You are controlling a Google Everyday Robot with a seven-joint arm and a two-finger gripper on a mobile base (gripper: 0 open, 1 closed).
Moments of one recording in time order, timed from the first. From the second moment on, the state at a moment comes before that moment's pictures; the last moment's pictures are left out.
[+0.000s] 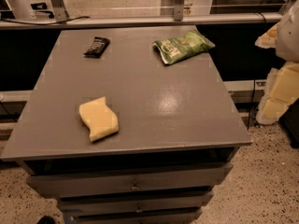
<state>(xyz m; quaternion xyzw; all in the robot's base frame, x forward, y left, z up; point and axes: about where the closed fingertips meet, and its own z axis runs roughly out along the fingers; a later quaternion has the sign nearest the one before) 0.438 -0.217 0.976 -0.60 0.78 -0.03 0.16</state>
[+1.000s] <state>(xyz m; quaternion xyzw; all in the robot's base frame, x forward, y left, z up) 0.453 -0.149 0.954 -0.56 0.78 0.08 0.25</state>
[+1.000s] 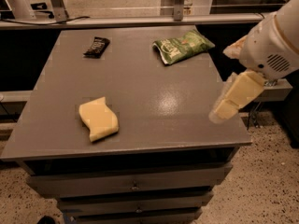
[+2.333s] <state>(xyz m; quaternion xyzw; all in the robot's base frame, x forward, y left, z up) 0.450 -0.001 0.959 -0.53 0.72 0.28 0.35</state>
